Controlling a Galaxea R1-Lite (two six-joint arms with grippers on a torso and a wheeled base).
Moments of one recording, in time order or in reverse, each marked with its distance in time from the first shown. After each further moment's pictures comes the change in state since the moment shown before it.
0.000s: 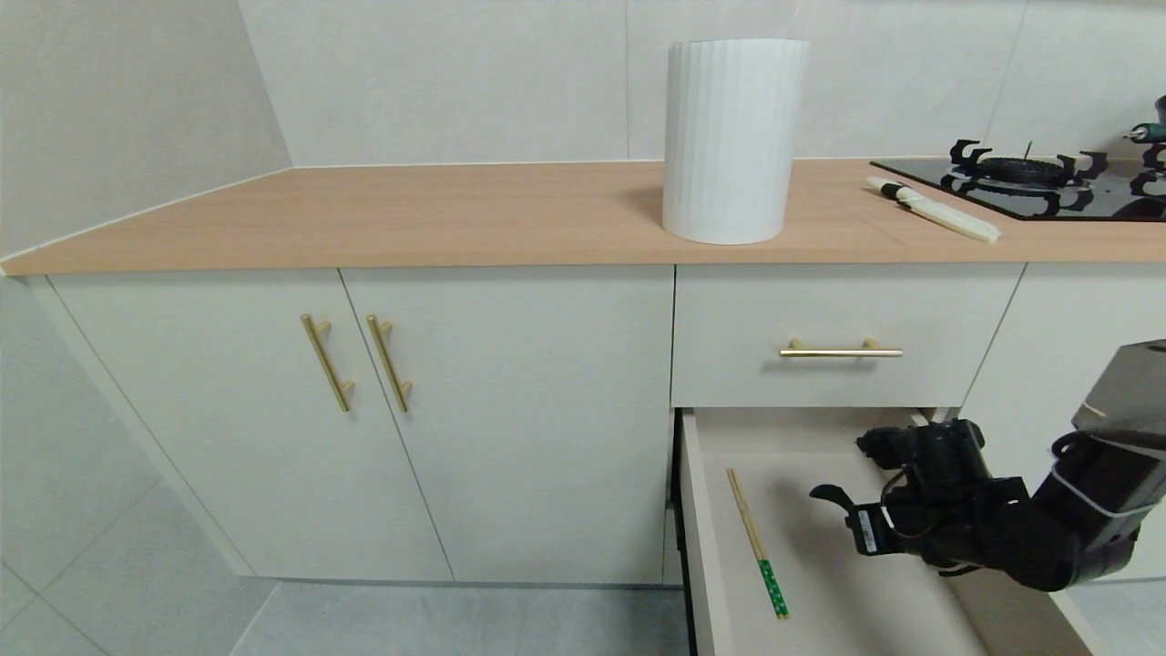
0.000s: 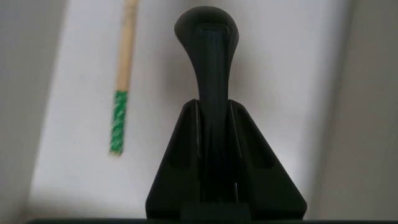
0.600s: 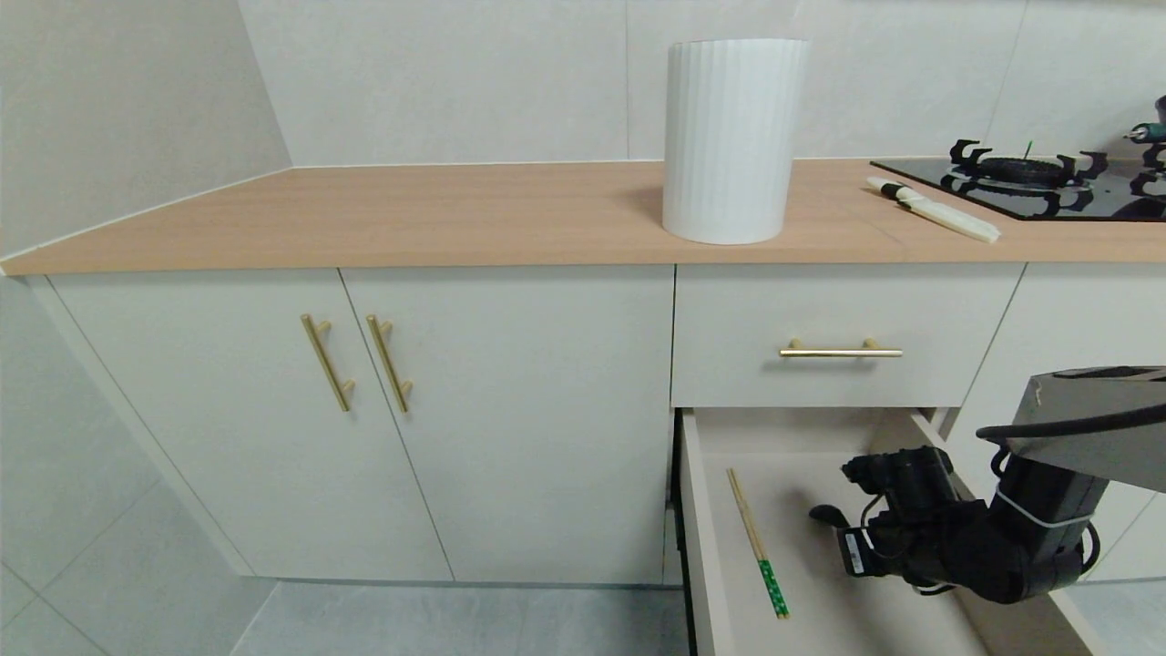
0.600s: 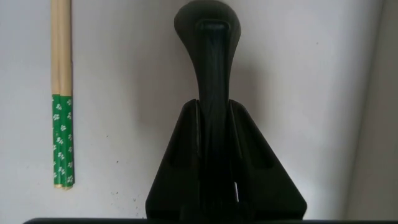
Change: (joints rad) left arm 0.000 0.000 0.000 0.000 0.000 0.000; right arm -0.002 0.161 -0.036 -0.055 -0.040 0.004
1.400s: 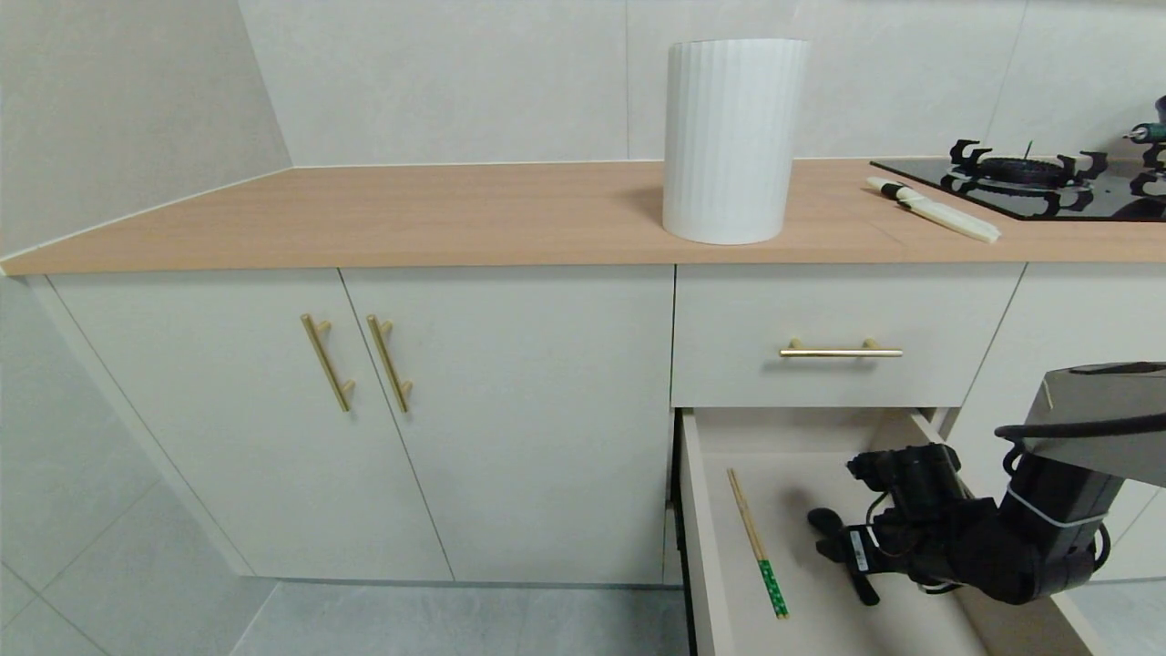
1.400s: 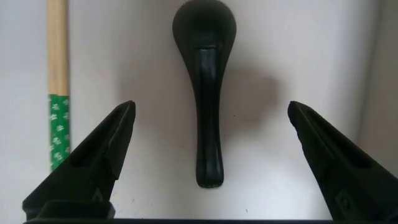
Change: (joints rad) left arm 0.000 0.000 0.000 0.000 0.000 0.000; right arm -0.001 -0.044 0.027 0.002 -0.004 0.008
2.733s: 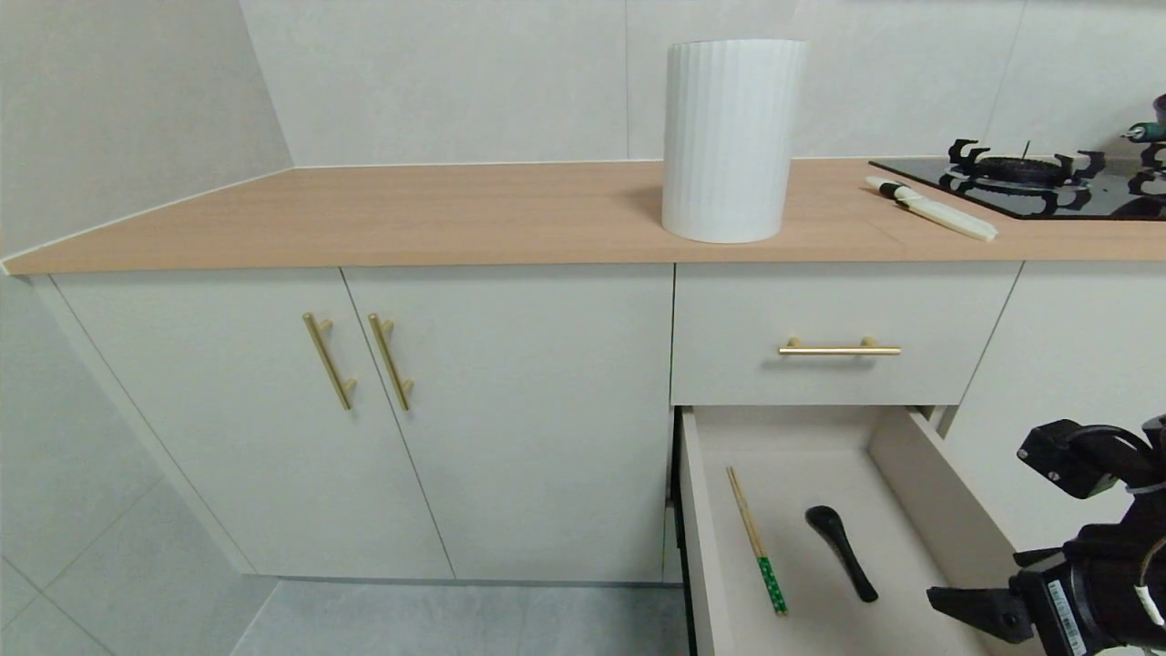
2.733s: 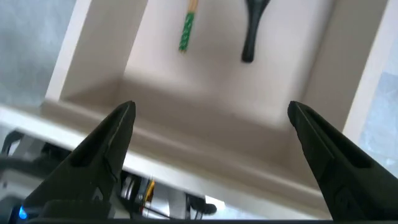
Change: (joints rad) left arm 0.000 0.000 0.000 0.000 -0.001 -0.004; right arm 0.185 -1.023 0.098 0.876 0.072 0.006
